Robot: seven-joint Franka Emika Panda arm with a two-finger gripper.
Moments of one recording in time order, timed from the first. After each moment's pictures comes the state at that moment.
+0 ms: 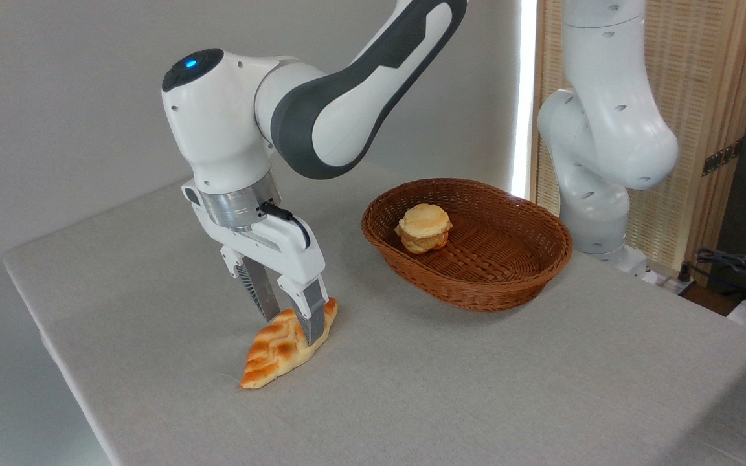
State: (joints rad) arm -0.29 0.12 0.11 -1.94 -0.05 1.98 0.47
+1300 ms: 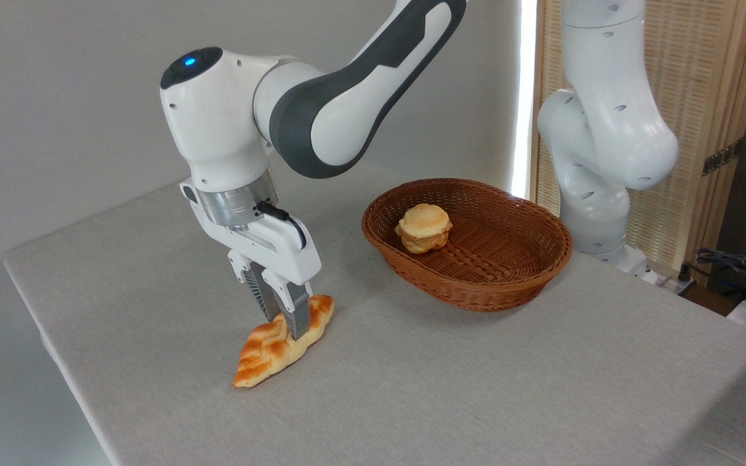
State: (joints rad) arm -0.29 0.12 0.11 -1.93 -0.05 1.98 0.50
